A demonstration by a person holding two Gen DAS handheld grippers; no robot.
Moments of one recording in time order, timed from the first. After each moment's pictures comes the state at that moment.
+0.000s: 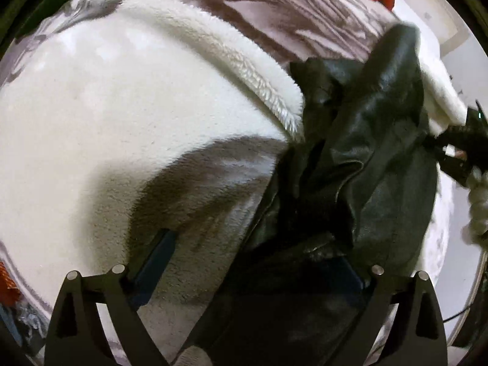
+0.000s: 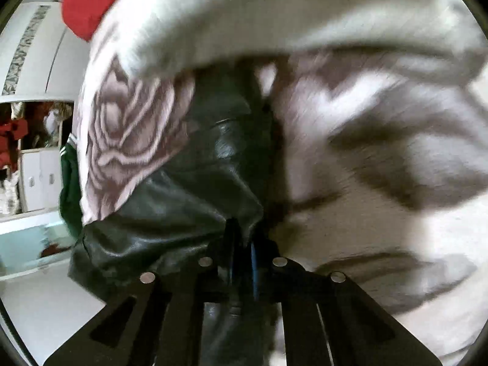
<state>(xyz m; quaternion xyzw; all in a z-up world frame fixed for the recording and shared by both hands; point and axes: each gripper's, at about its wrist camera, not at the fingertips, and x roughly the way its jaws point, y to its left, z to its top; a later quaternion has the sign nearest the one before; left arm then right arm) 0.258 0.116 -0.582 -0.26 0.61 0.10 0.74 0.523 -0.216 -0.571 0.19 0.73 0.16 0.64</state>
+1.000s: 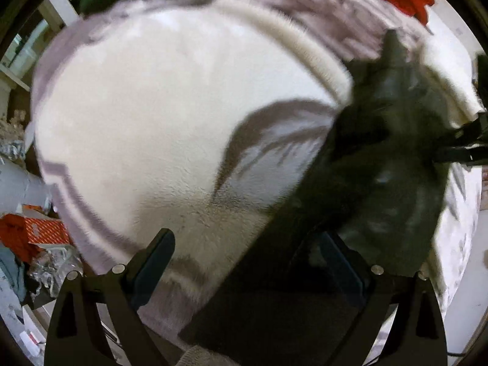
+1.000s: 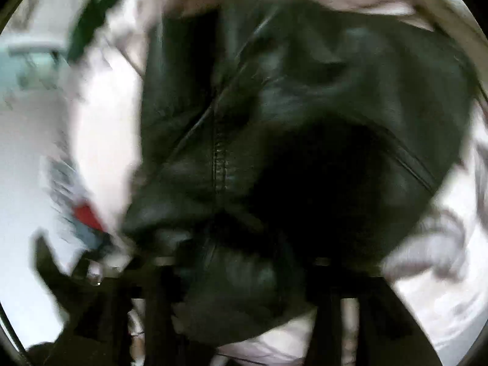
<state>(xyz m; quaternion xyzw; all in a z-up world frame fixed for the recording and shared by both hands) 0.169 0.106 -0.530 -0.24 0.60 0.21 0.73 0.406 -0.080 -0.515 -0.06 0.76 0.33 0.56</state>
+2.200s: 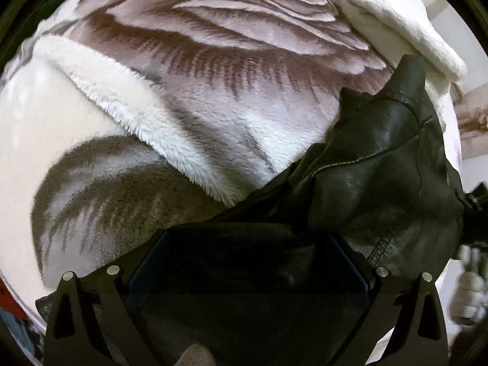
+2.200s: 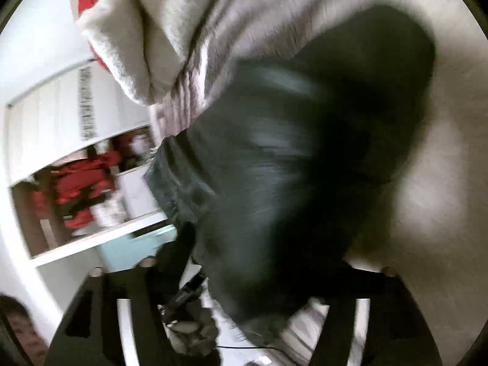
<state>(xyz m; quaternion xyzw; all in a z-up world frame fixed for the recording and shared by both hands) 0.325 0.020 -0.585 -0.22 0.64 0.07 0.73 0.448 -0.420 -0.643 0.46 0.66 0.29 0.51</state>
